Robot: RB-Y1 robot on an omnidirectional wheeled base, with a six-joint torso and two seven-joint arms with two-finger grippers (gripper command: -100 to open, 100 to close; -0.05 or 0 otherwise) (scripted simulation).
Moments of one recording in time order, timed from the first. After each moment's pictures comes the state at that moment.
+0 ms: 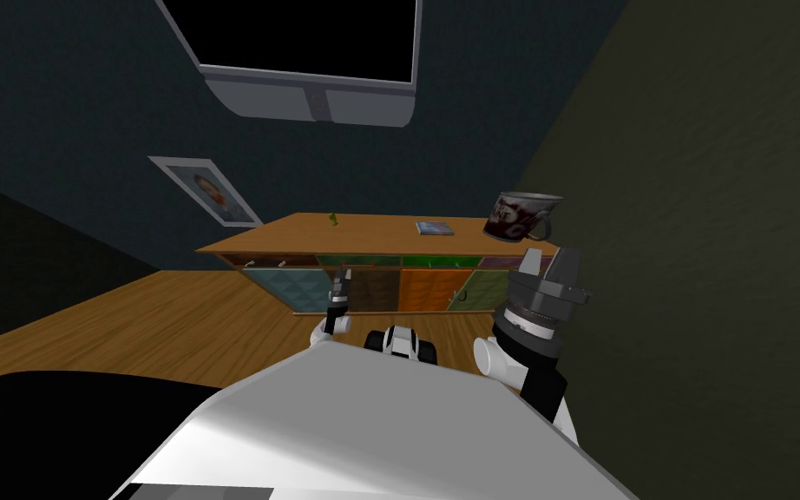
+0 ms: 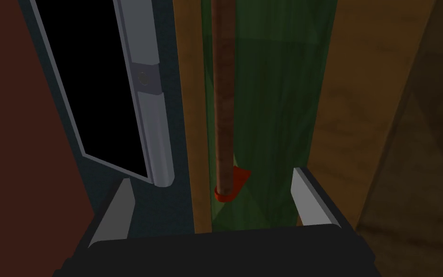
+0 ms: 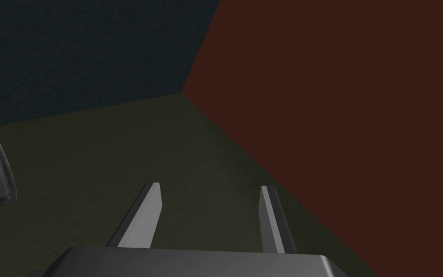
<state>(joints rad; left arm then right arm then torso) 0.03 0.16 0.14 -0.98 0.13 -1.17 0.06 0.48 0.02 0.01 -2.39 -0.01 -0.62 0.16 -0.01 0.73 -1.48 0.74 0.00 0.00</state>
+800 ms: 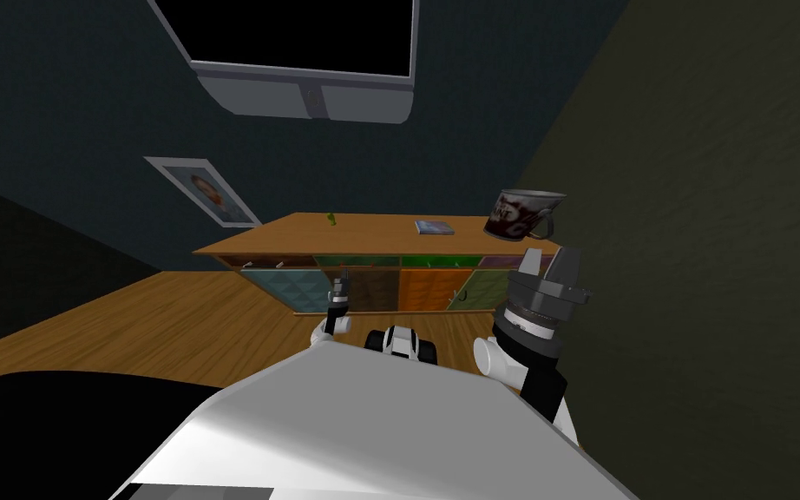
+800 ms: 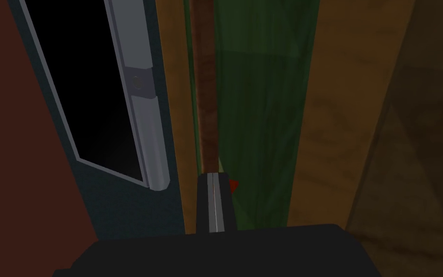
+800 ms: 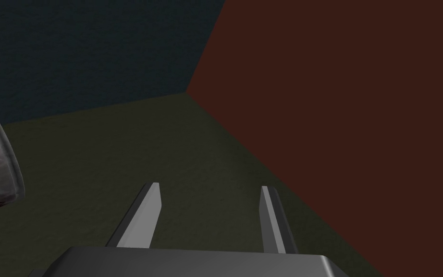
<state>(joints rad) 0.03 0.16 0.14 -0.97 0.13 -1.17 0.06 0.48 0.02 0.01 -2.39 -0.01 -0.62 0.16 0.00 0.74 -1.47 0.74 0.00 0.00</state>
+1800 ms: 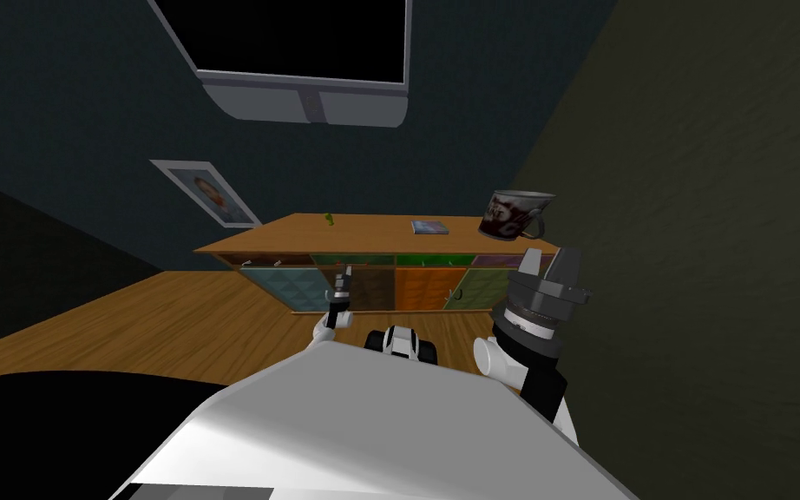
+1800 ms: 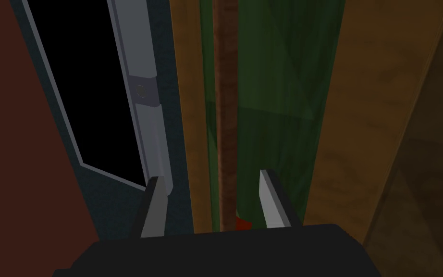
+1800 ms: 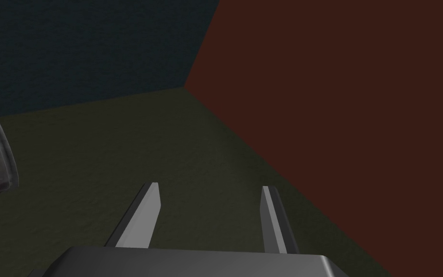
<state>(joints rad) -0.01 0.16 0.14 -0.97 0.13 -1.12 0.06 0.48 0.02 0.01 -2.39 -0.01 -0.62 0.16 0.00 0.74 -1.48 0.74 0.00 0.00</state>
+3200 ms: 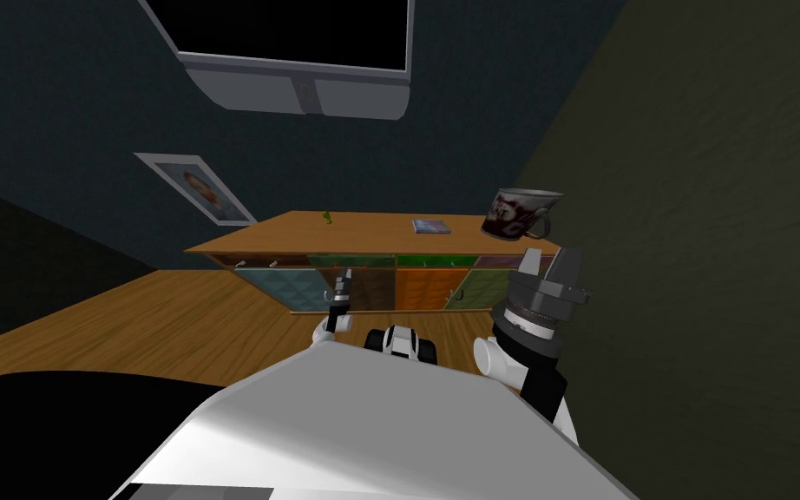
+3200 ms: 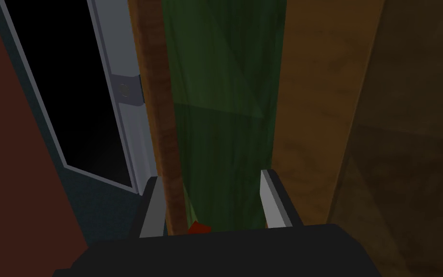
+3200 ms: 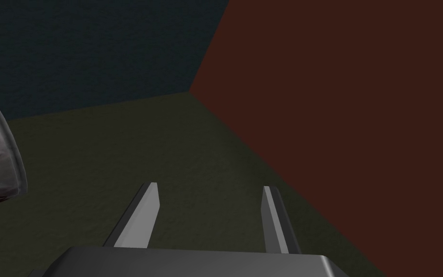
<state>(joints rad) 0.01 0.15 0.14 -0.96 0.13 -1.13 0.05 0.48 0.02 0.01 -2.39 -0.01 -0.62 0.16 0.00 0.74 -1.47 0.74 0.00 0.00</state>
